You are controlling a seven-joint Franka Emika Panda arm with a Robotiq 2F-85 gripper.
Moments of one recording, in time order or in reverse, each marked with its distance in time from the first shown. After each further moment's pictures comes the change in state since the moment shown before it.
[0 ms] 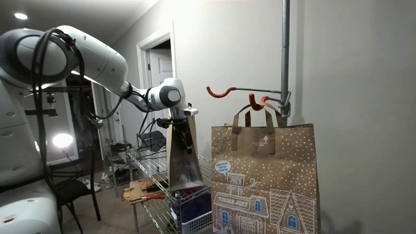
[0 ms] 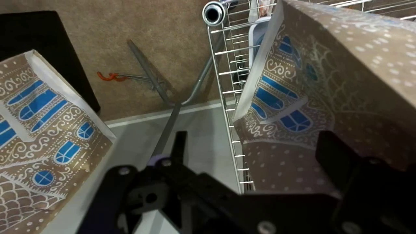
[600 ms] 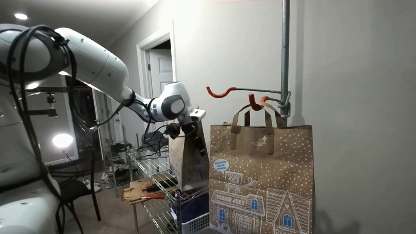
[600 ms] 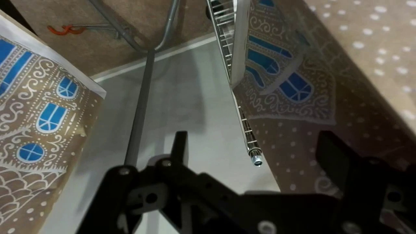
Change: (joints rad) arm -0.148 -0.050 0.037 -0.160 0.020 0.399 0.001
